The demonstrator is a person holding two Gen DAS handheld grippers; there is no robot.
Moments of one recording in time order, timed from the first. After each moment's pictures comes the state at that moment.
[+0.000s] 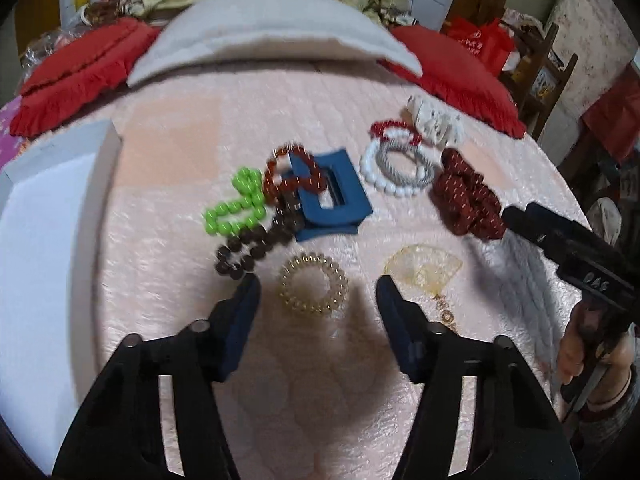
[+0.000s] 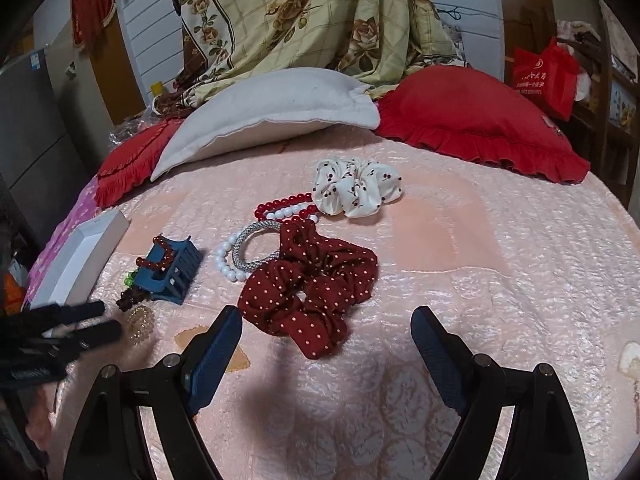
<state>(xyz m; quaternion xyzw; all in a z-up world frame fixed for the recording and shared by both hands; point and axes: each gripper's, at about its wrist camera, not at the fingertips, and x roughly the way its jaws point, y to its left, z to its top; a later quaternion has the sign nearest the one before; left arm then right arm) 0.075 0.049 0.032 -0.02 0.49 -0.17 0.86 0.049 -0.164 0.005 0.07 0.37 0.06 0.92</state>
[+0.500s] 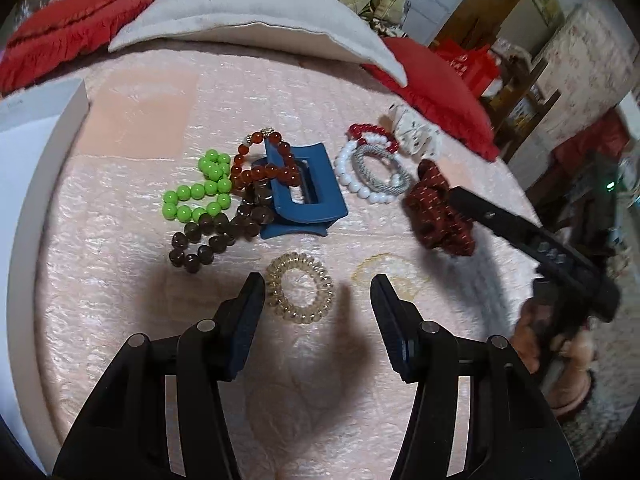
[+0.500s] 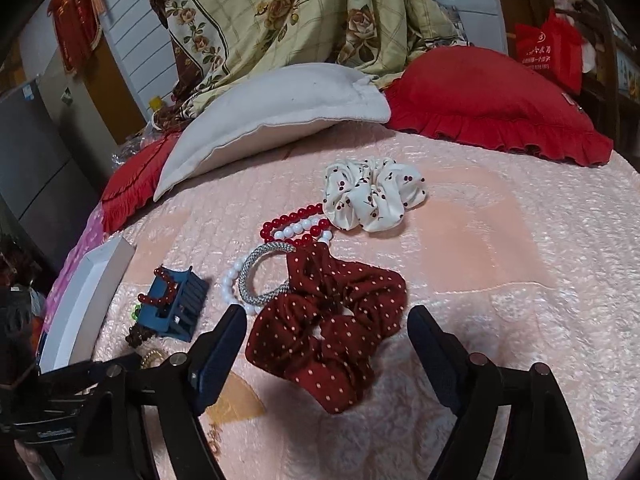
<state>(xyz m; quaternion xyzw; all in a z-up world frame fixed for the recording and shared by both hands) 0.081 0.057 0.022 -0.11 0.48 -0.23 0.84 0.085 -0.163 -0.003 0.13 0.38 0.07 0.91</state>
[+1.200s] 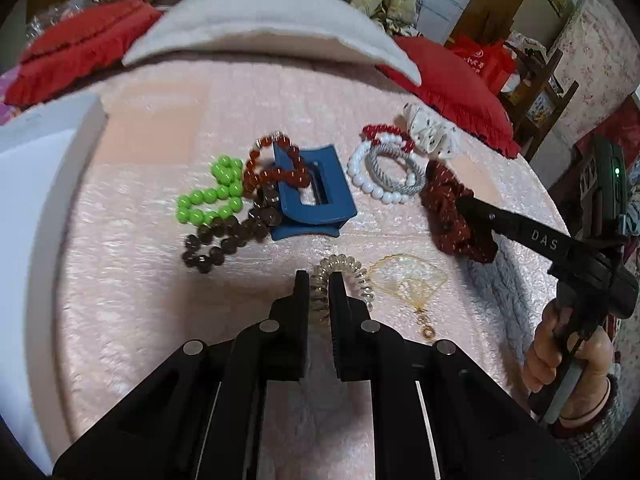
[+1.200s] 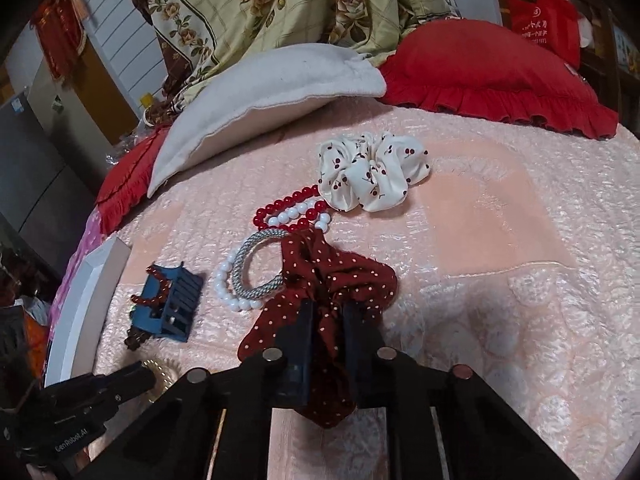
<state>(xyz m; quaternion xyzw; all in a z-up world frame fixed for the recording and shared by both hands) 0.073 0.044 0.029 -0.07 0.47 -0.18 0.86 0.092 -0.166 -0.014 0.15 0.40 0.07 0.90</state>
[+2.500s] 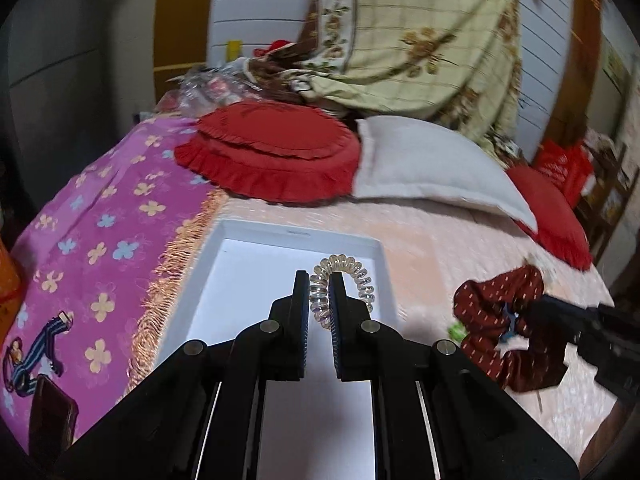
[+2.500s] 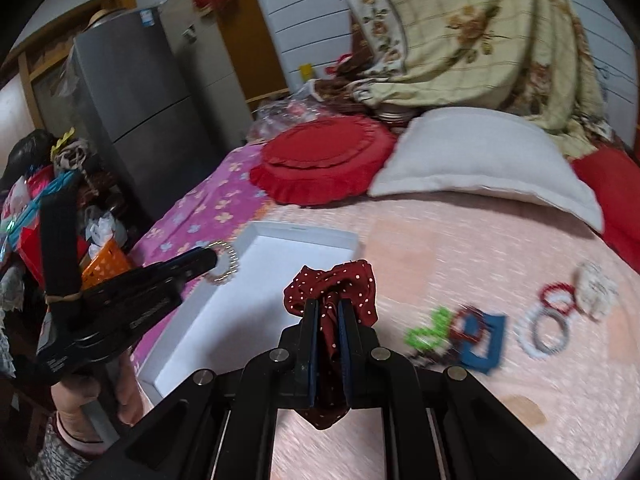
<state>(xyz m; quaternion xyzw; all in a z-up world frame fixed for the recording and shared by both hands) 0.061 0.272 0.121 -0.08 0.34 0.01 0.93 0.055 0.101 0.115 0.03 0.36 0.25 0.90</state>
